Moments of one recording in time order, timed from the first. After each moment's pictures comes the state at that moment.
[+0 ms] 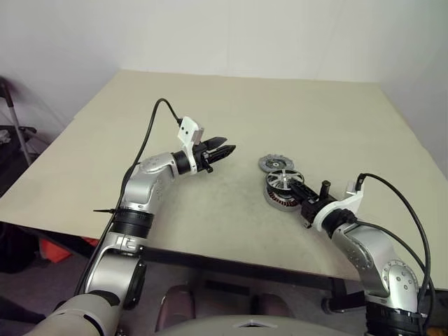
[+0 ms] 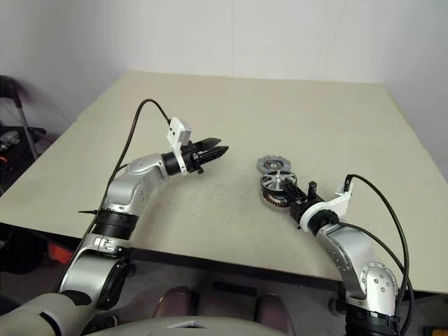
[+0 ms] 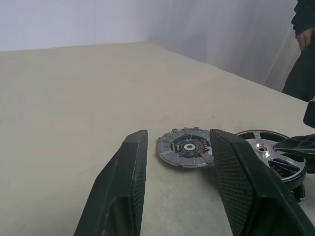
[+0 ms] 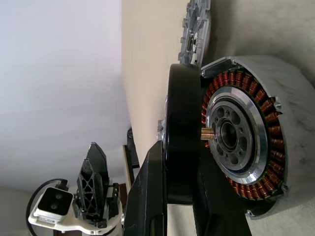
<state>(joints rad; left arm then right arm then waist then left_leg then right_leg) -0.62 0.19 -0.04 0.26 -0.35 0.38 -0.82 0.07 -0.27 -0.30 -0.28 1.96 0.66 -0.54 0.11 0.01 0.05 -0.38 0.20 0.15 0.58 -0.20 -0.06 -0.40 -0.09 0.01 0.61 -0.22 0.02</state>
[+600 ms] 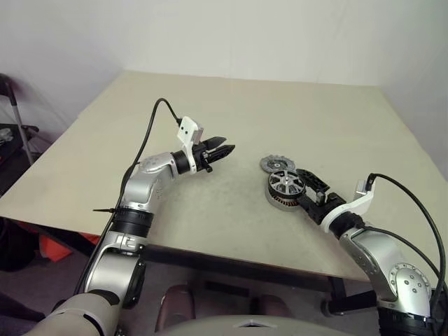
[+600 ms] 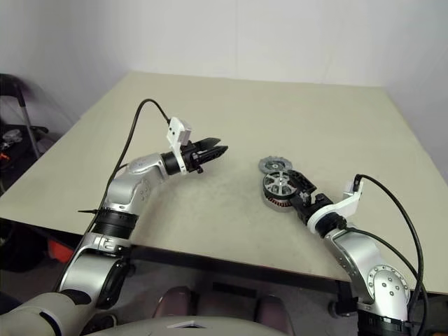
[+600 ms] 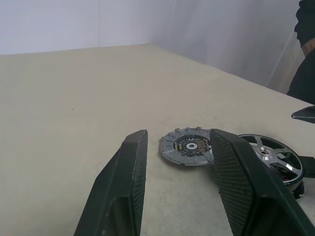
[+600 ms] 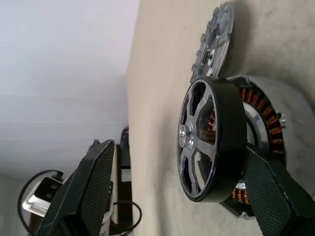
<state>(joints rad) -0.63 0.20 -0.04 0.28 -0.35 0.37 -0.82 0.10 -0.33 -0.31 -0.29 1.86 0.65 -0.37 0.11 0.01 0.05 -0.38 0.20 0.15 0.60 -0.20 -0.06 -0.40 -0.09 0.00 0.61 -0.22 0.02</state>
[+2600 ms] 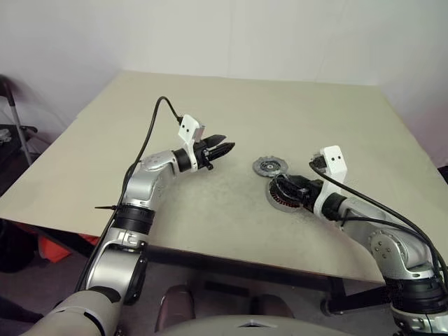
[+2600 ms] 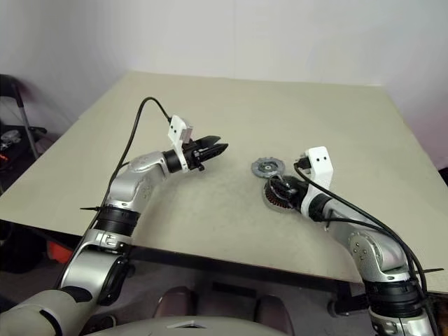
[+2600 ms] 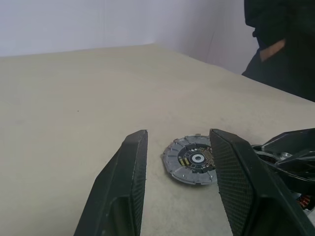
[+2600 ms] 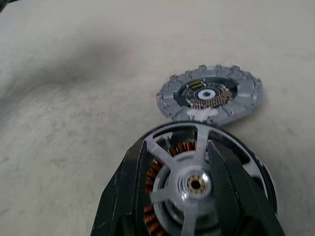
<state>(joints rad) -0.65 0.19 -0.04 0.32 -0.34 0.34 -0.79 -0.08 -0.57 -0.10 -0.38 0.73 0.83 0.26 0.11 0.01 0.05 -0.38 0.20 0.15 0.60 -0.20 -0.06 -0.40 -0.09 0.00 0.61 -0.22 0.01</state>
